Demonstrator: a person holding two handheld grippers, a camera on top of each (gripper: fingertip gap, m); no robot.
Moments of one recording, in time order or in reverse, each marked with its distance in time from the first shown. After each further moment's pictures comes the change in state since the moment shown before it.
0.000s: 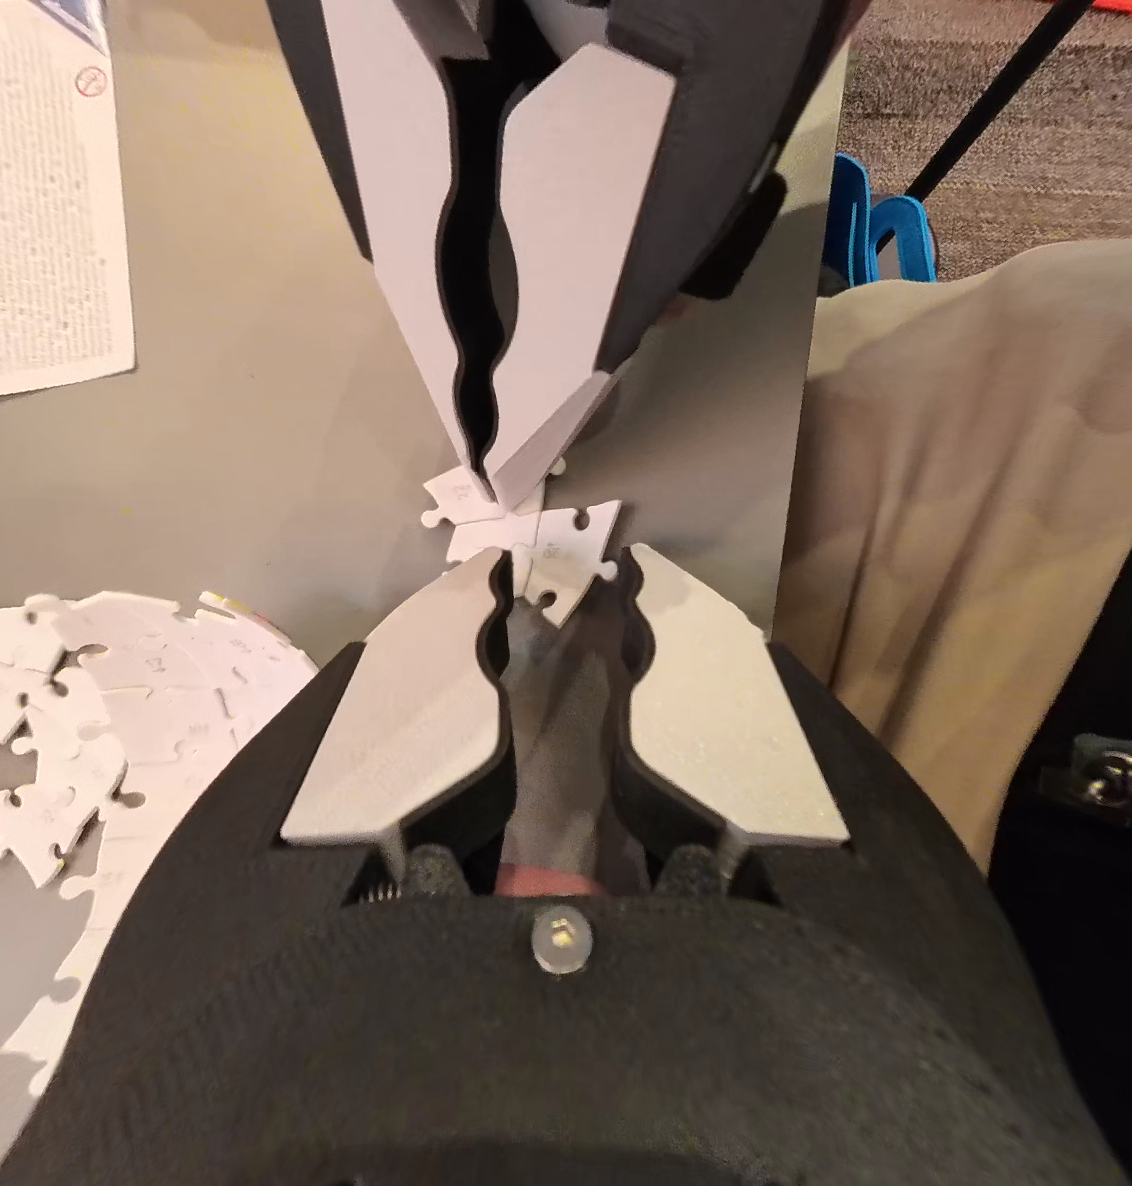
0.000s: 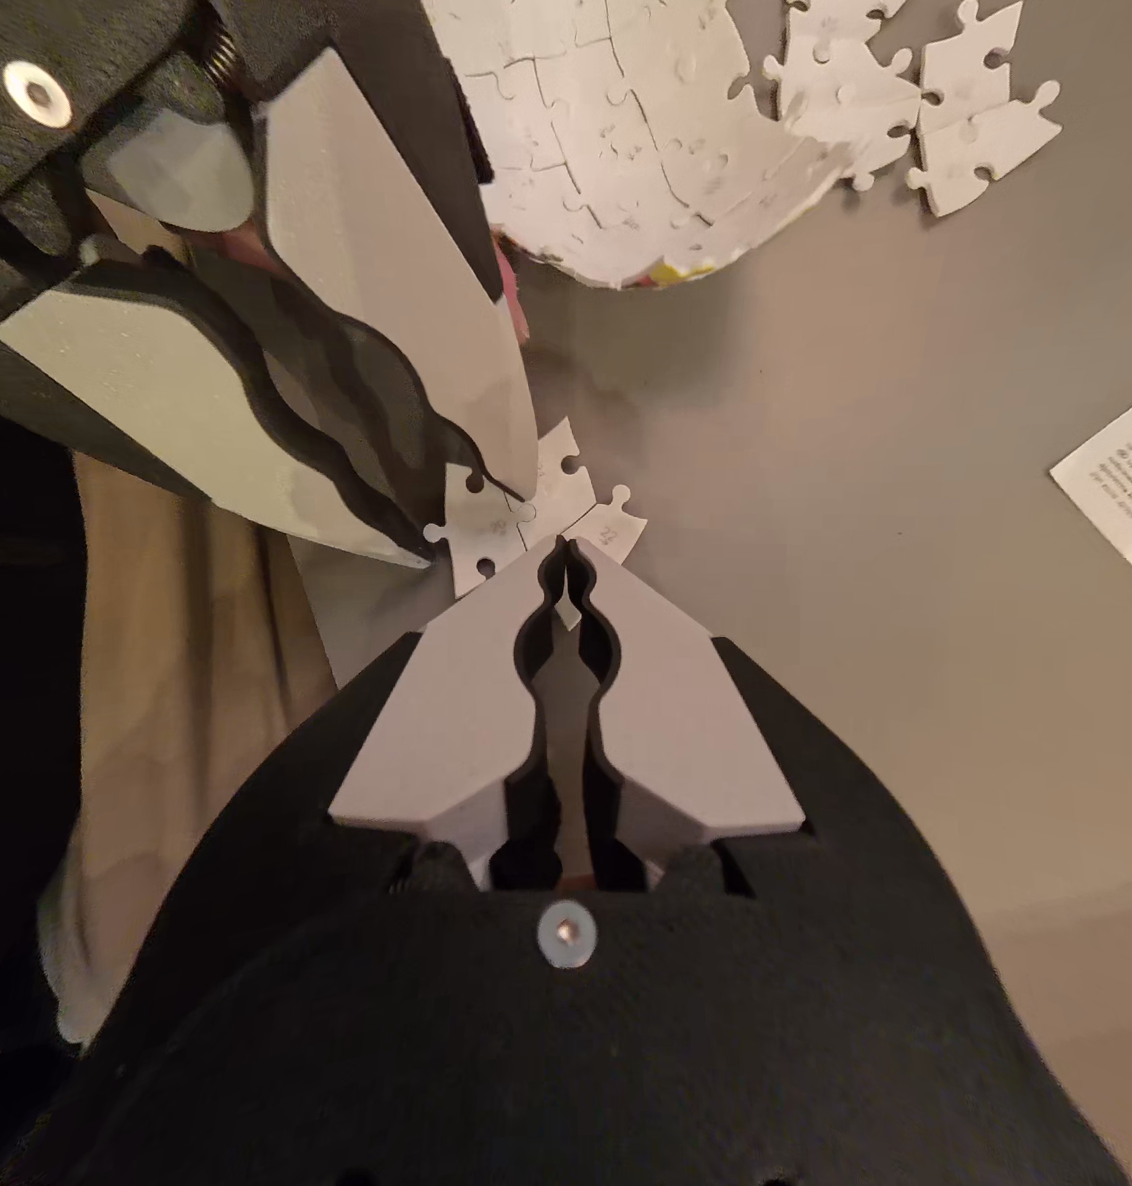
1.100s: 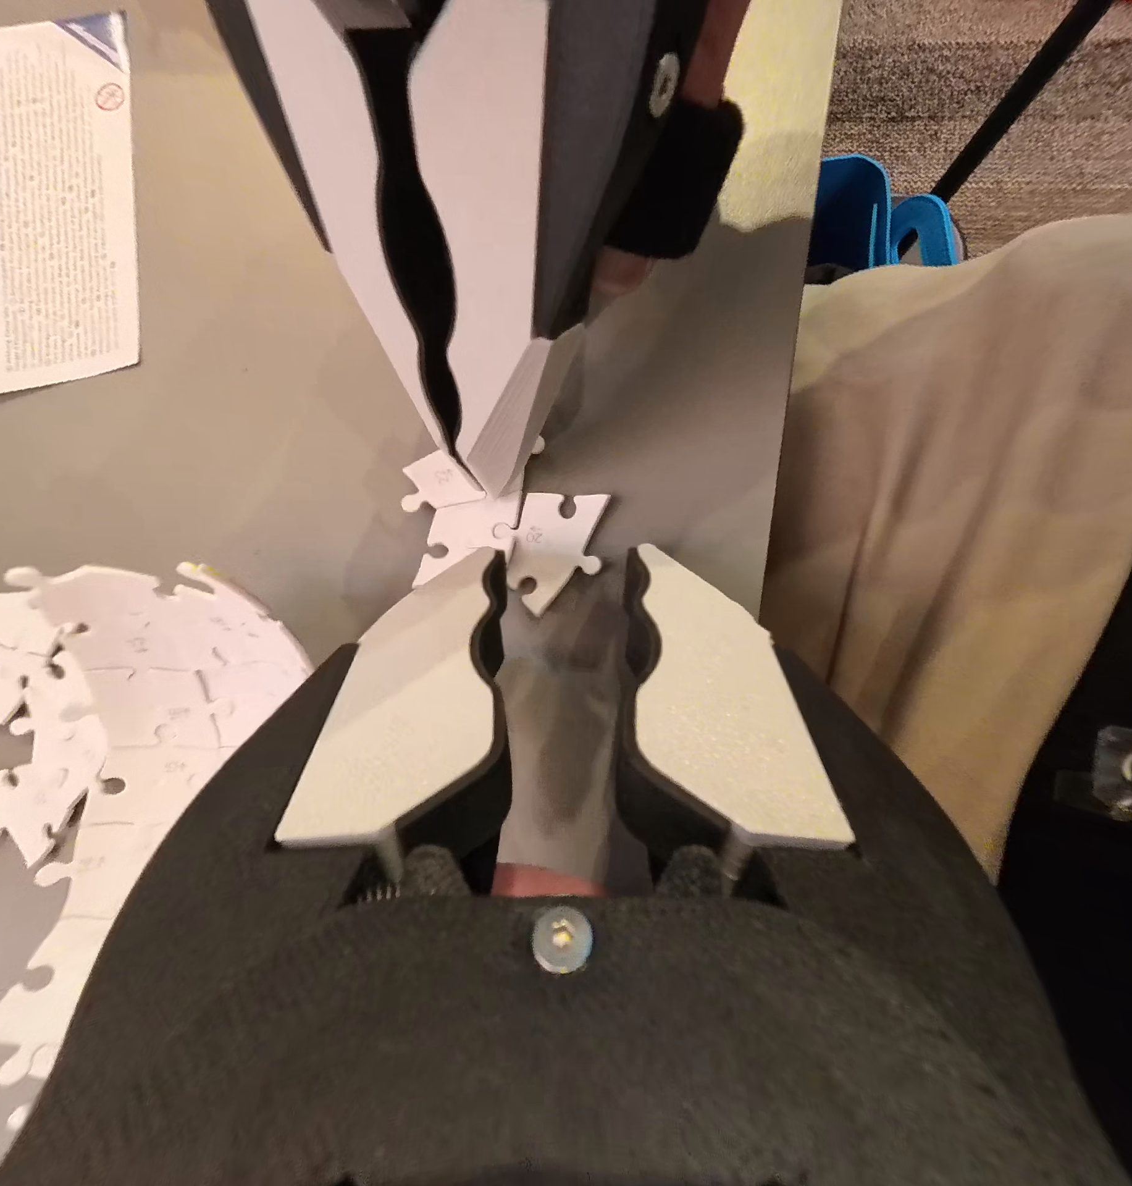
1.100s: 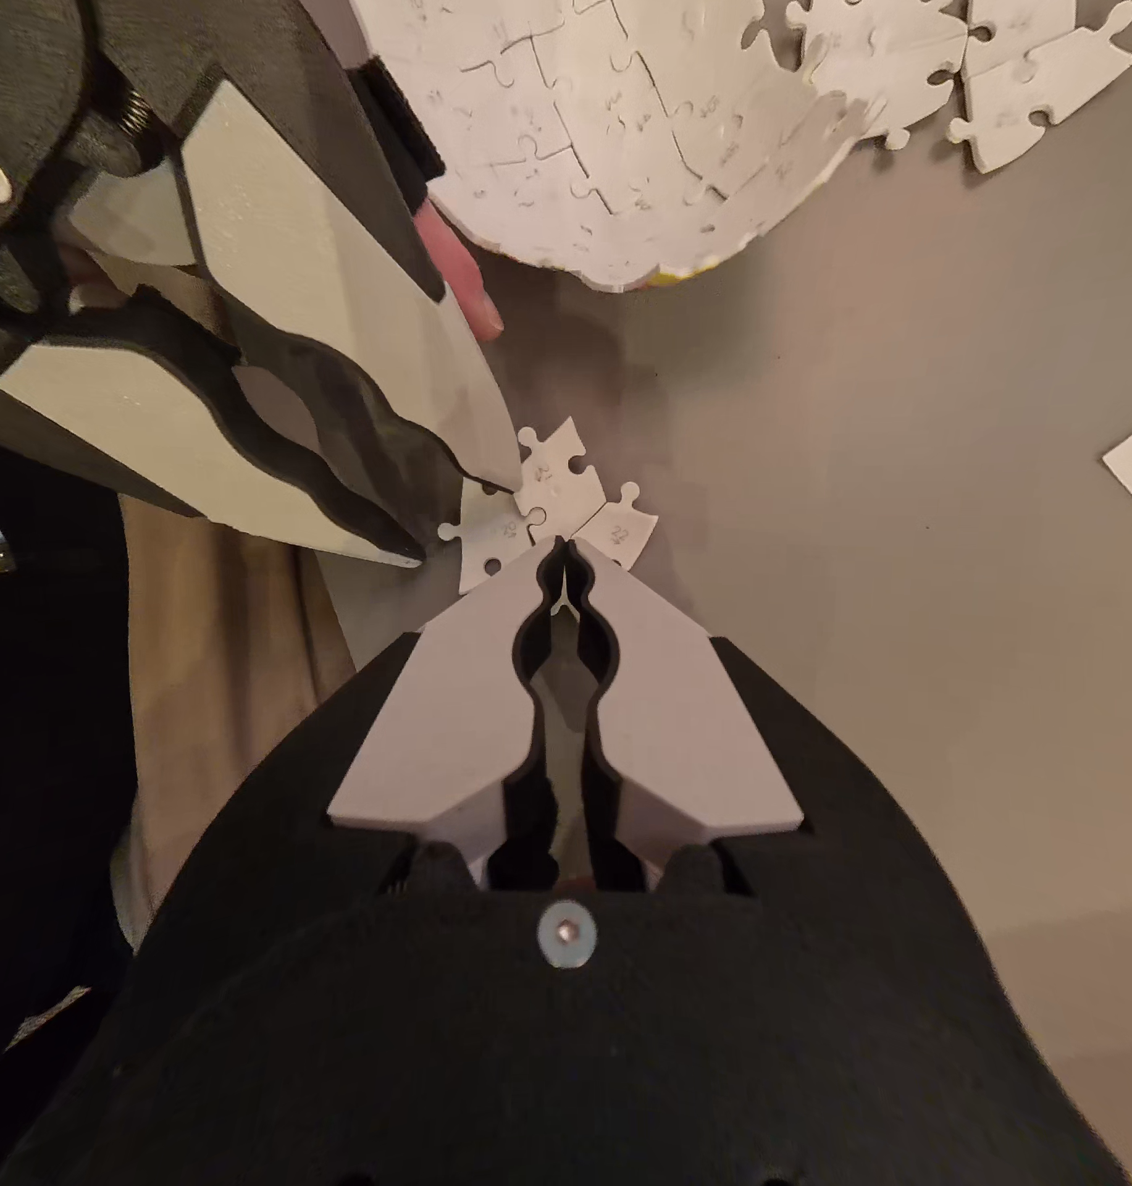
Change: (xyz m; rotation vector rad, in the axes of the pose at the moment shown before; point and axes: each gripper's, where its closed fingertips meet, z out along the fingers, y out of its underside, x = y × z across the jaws) left arm 0.006 0.005 0.000 0.022 -0.043 0.022; right arm -0.003 0.000 0.000 -0.058 -0.055 0.040
